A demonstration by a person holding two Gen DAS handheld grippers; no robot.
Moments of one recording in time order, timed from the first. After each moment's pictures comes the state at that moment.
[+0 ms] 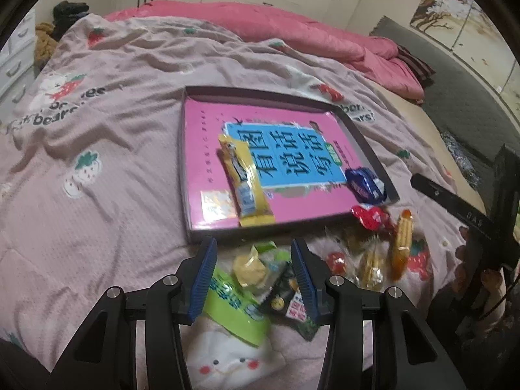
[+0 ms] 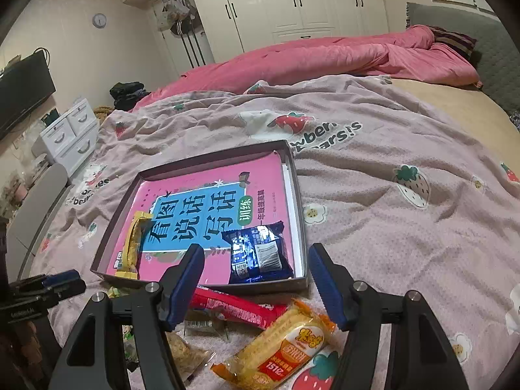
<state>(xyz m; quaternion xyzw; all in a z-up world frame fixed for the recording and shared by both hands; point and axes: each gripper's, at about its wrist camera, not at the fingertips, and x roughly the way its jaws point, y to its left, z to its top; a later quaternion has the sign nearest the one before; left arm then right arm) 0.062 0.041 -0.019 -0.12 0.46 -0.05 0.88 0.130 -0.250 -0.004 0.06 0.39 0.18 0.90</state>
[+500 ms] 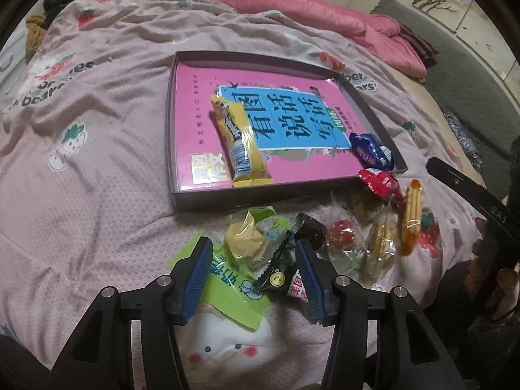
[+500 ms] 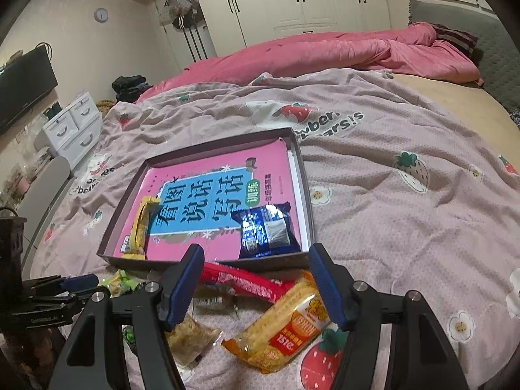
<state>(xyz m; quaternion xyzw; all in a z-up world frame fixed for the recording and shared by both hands) 0.063 0.031 -0.045 -0.11 0.51 -0.06 0.85 0.109 -0.244 -0.006 0.05 0.40 0.18 0.90</state>
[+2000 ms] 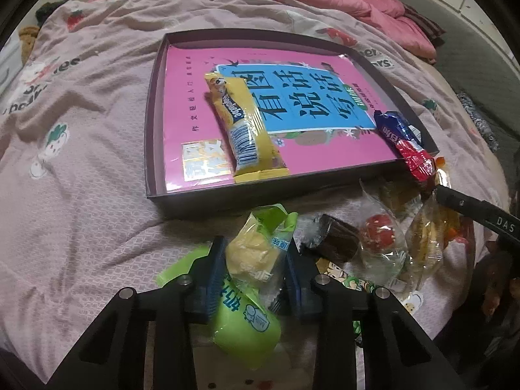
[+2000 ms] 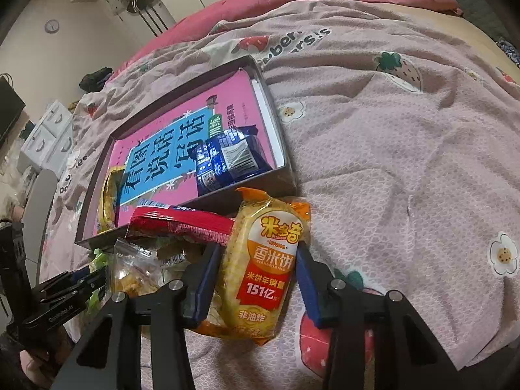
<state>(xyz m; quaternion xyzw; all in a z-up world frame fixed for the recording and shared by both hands) 0.090 0.015 -0.080 -0.07 0.53 -0.04 0.84 0.116 -0.261 -0.066 0.12 0.50 0.14 0.84</state>
